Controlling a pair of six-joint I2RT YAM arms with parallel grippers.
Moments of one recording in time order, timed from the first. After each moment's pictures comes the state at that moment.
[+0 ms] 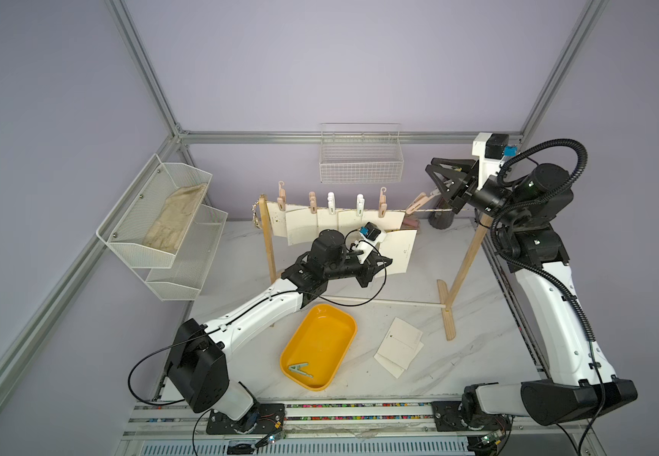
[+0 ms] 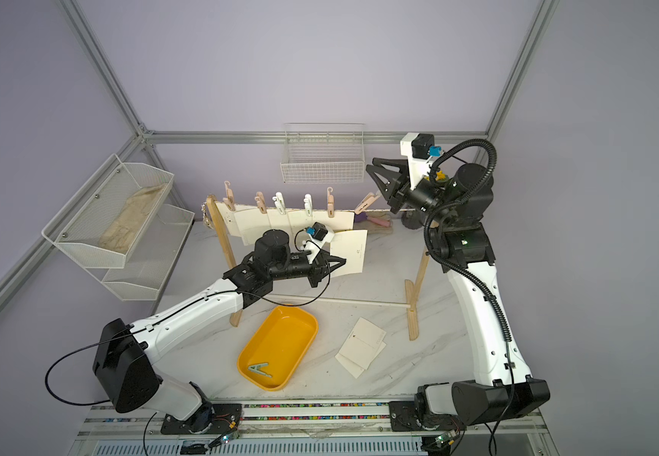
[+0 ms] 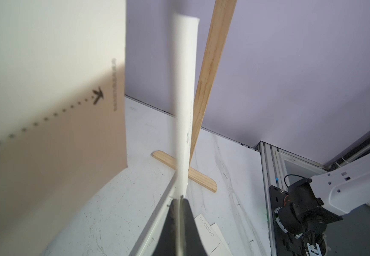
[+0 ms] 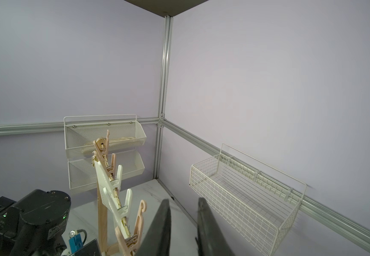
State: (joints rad) left arm -0.71 1.51 1.27 0.00 0.52 -0.07; right arm 0.10 1.35 1.71 -0.05 -0.78 0.06
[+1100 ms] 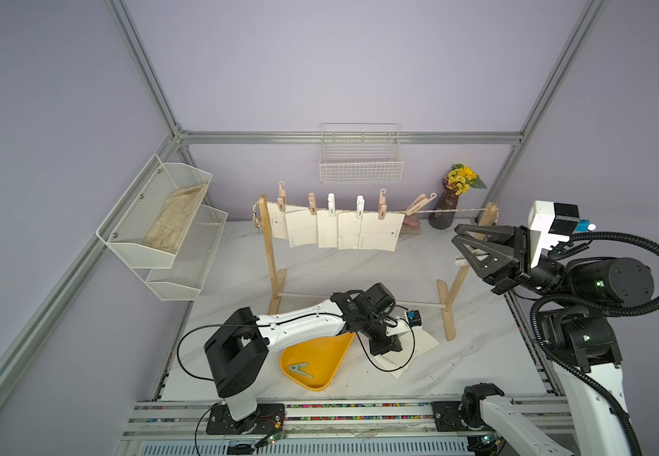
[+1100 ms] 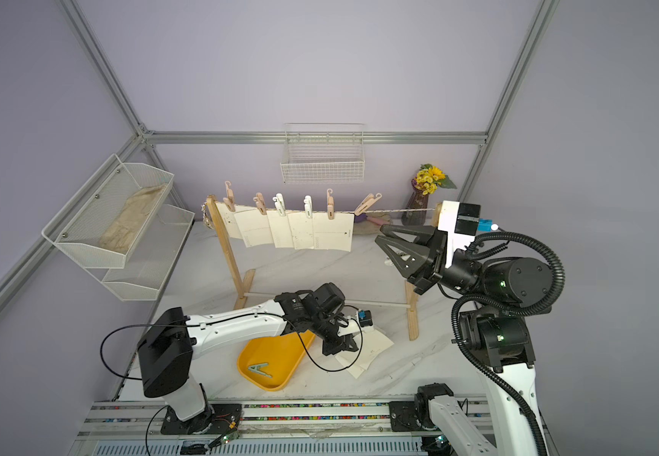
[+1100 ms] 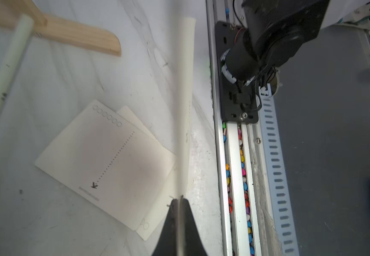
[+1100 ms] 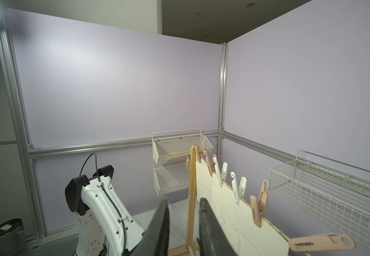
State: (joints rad) left arm -1.03 1.78 1.28 -0.54 0.51 0.29; right arm 0.10 0.83 1.34 0.02 -0.97 0.42
